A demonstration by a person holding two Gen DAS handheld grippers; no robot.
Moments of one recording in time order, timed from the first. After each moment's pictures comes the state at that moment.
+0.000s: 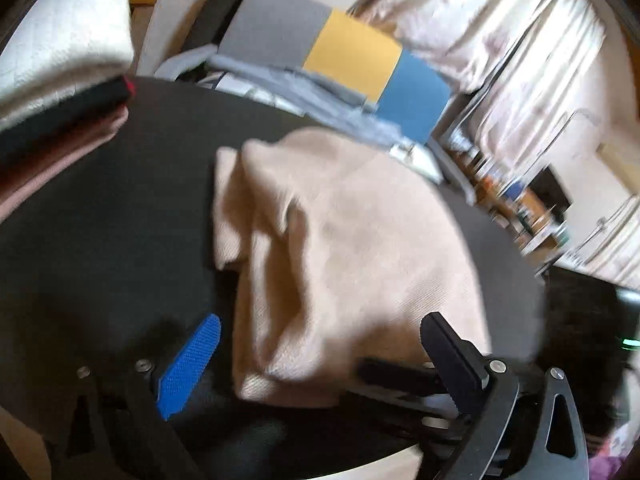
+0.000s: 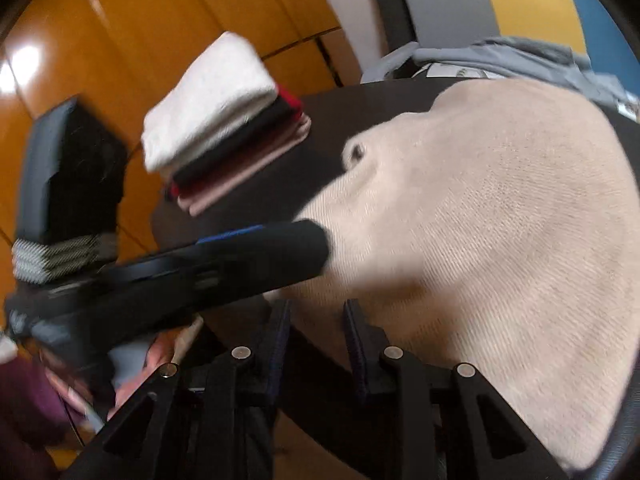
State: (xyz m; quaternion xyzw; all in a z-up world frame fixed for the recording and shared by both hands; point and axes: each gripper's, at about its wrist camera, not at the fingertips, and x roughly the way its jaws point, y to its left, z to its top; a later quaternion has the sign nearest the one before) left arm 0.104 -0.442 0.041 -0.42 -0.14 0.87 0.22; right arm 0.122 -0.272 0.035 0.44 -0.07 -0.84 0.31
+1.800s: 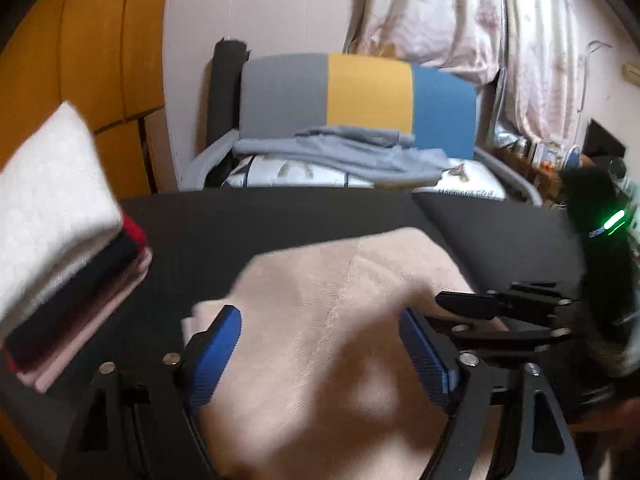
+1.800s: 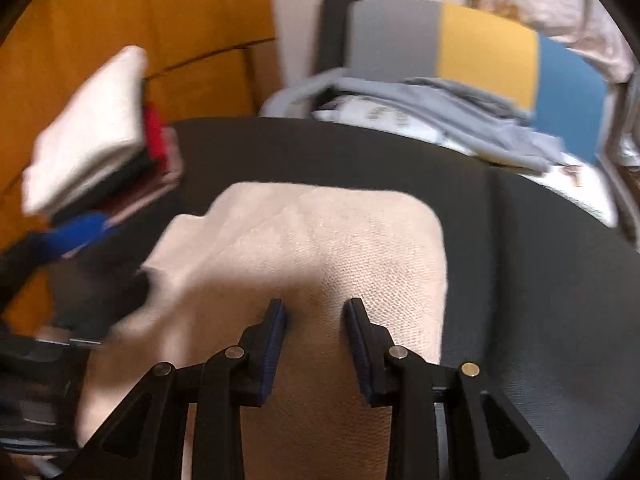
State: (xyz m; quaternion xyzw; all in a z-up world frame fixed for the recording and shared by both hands) left arm 0.060 -0.394 0.077 -0.33 0.00 0.94 0.11; right arm 0.047 -0.241 0.053 0.42 0.01 -0.89 0.19
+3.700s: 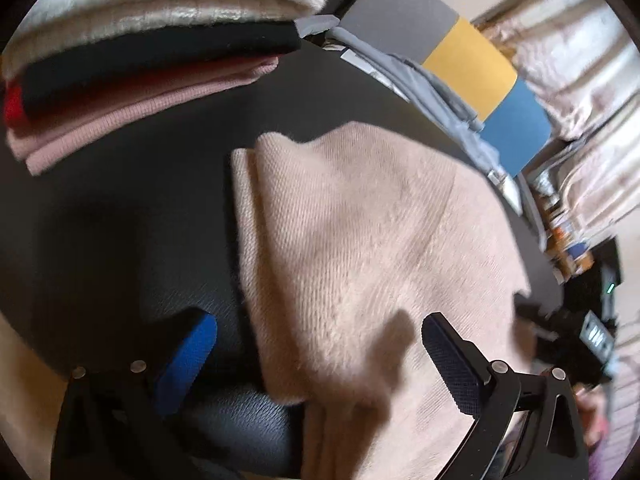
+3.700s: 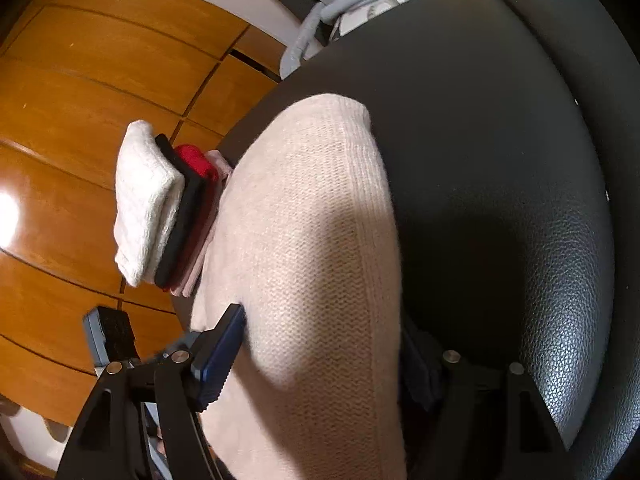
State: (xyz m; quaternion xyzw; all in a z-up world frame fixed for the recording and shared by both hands) left arm 0.061 -0.538 0.005 -0.49 -0.24 0.84 0.08; right arm 0.040 -0.193 0.016 0.52 -0.29 -0.76 0.27
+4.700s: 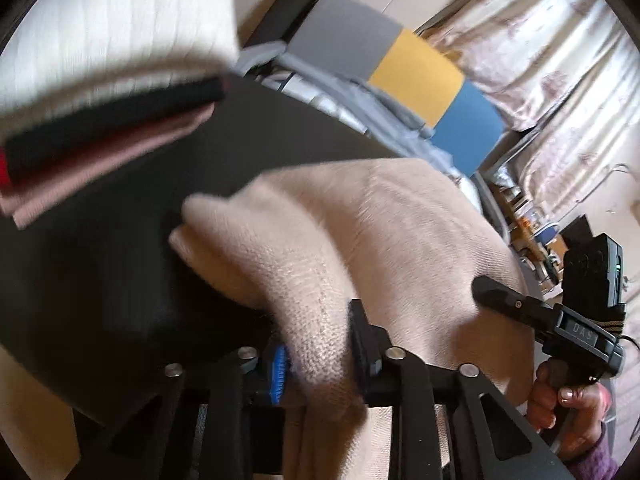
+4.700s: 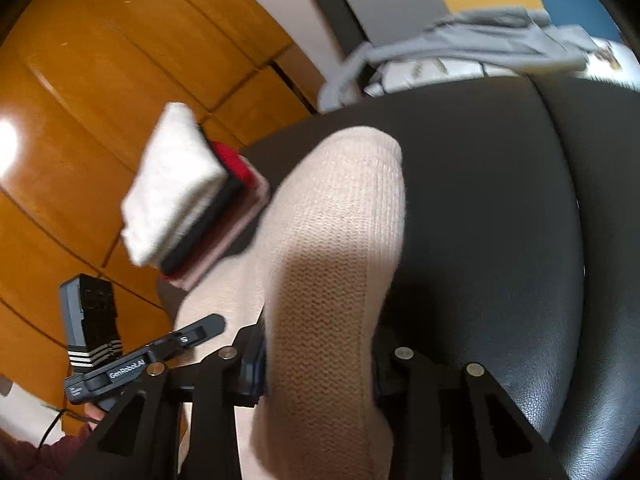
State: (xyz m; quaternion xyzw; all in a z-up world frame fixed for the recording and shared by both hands) left arm 0.069 -0.515 0.059 -0.43 -0.21 0.87 0.14; right arm 0.071 -0.229 0.090 0.44 -0.18 -0.83 0.28
